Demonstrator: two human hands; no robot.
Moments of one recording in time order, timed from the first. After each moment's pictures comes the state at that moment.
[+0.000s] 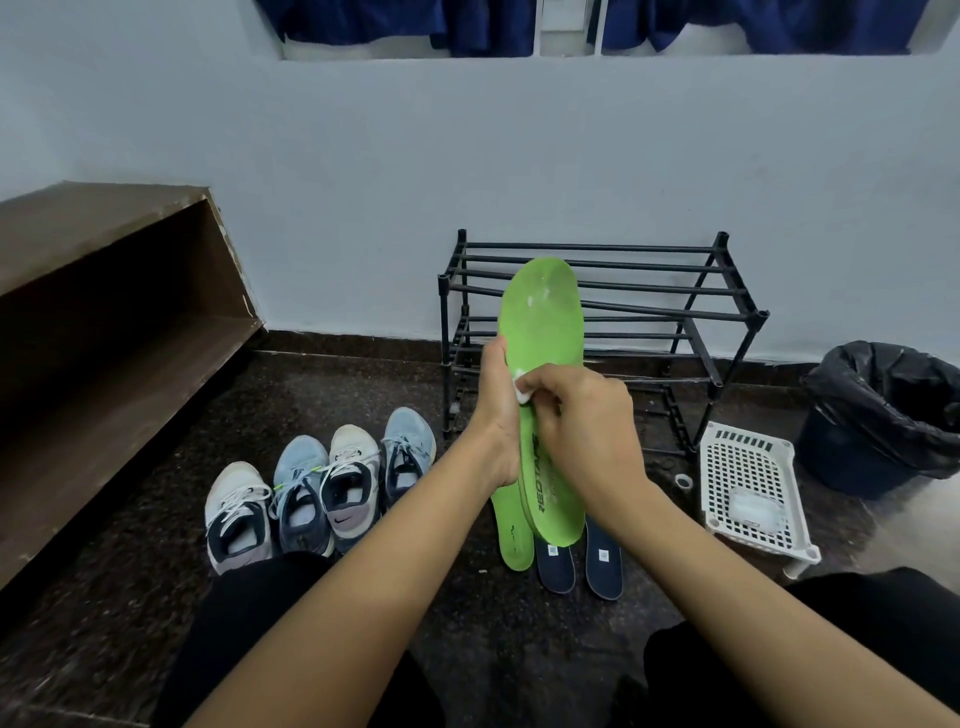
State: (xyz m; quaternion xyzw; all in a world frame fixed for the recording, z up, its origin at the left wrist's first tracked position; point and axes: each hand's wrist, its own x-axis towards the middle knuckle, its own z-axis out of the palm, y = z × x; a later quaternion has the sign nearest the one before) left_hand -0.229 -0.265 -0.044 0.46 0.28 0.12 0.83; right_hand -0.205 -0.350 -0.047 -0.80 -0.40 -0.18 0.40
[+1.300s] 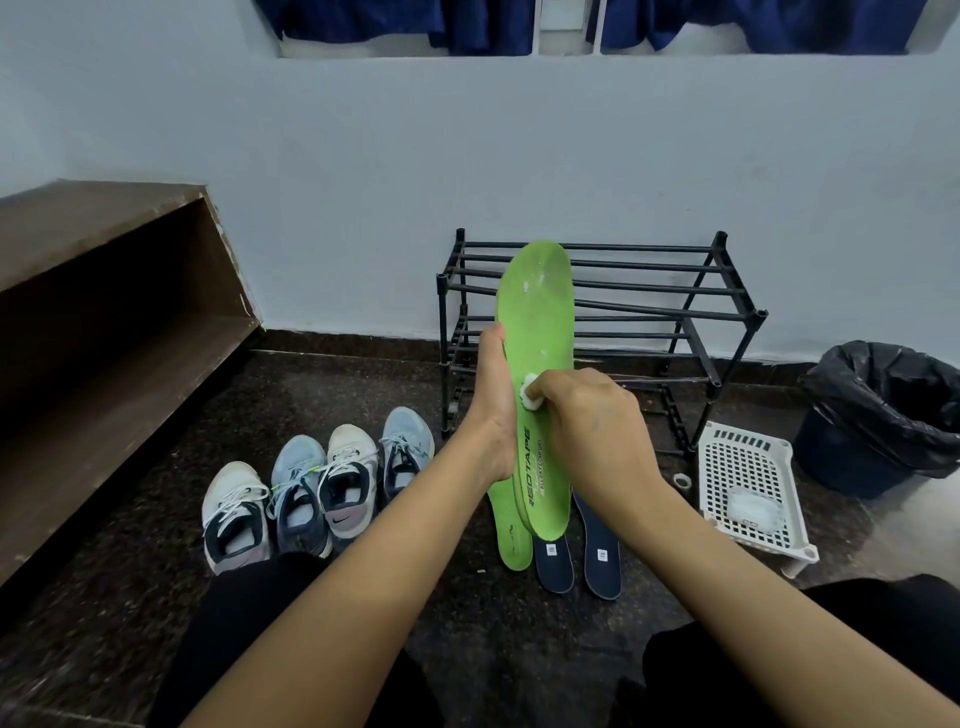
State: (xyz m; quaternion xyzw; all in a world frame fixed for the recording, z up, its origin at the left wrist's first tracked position) left_hand -0.235 -0.267 -0.029 0.47 0.25 0.11 0.84; right_hand -0.198 -0.359 -0.050 -0.80 -0.46 -0.24 0.29
